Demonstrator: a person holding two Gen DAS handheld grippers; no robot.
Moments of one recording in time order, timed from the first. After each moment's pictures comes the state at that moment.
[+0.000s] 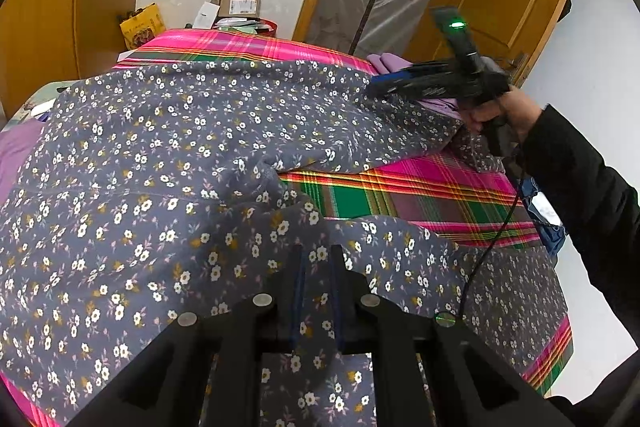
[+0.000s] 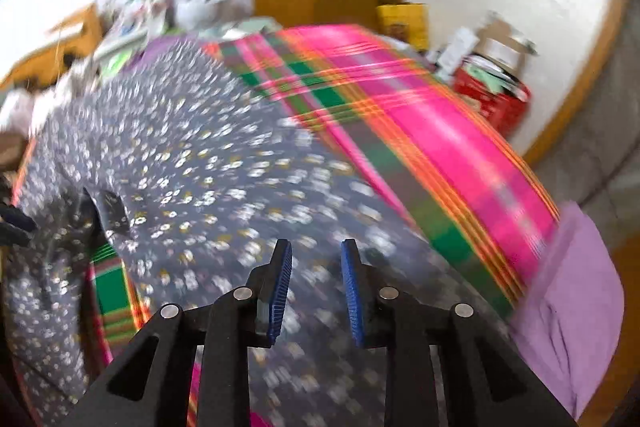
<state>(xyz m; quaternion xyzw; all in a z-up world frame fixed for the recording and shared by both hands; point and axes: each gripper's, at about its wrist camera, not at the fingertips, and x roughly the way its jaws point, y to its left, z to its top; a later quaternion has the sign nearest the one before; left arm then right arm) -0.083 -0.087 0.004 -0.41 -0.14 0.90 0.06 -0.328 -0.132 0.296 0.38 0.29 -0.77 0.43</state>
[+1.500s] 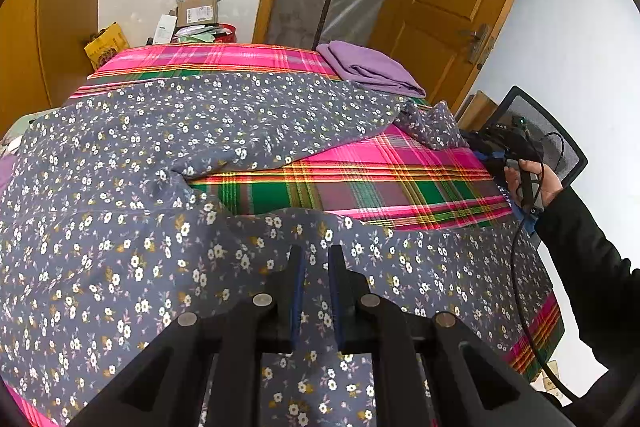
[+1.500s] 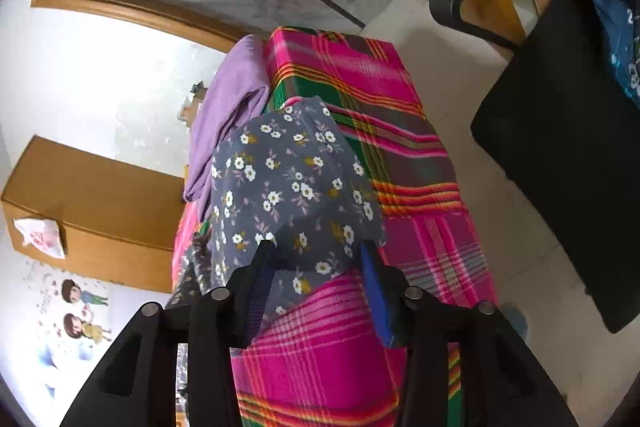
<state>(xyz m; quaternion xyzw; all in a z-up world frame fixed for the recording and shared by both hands) -0.082 -0.018 0.019 -0.41 -0.09 0.90 0.11 -0.275 0.294 0.215 0.43 -0.42 -0.79 0.11</state>
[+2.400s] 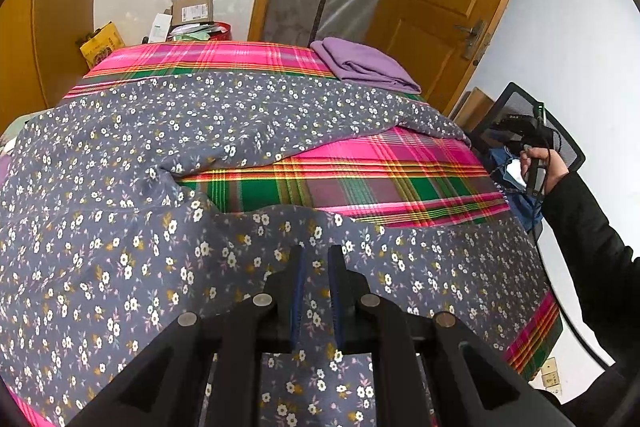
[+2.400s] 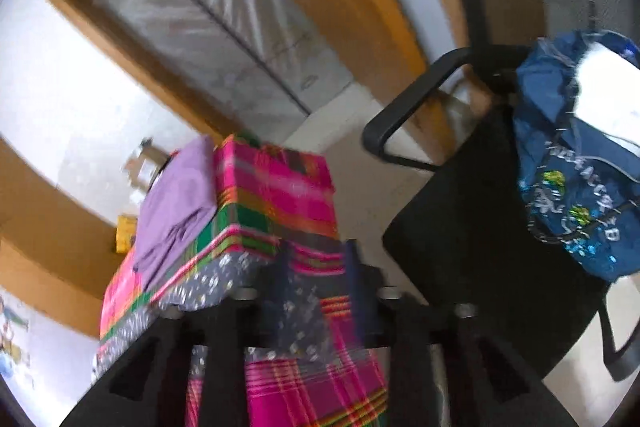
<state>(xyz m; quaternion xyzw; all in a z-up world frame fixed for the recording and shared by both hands) -0.083 -0.014 0.017 -0.41 -0.09 0.90 0.12 -0.262 0.348 0.273 0.37 -0.32 -0.87 0.00</state>
